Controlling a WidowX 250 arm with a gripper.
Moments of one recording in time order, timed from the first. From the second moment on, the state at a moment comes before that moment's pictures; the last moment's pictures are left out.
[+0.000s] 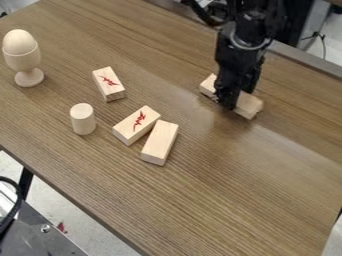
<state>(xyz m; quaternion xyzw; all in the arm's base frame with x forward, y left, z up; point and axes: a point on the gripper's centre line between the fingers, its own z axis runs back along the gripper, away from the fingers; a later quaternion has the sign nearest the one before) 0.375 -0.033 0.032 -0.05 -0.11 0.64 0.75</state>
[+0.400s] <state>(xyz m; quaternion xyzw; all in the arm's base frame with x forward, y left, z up) 0.376 -0.030 0.031 -0.05 -0.12 0.63 0.76</state>
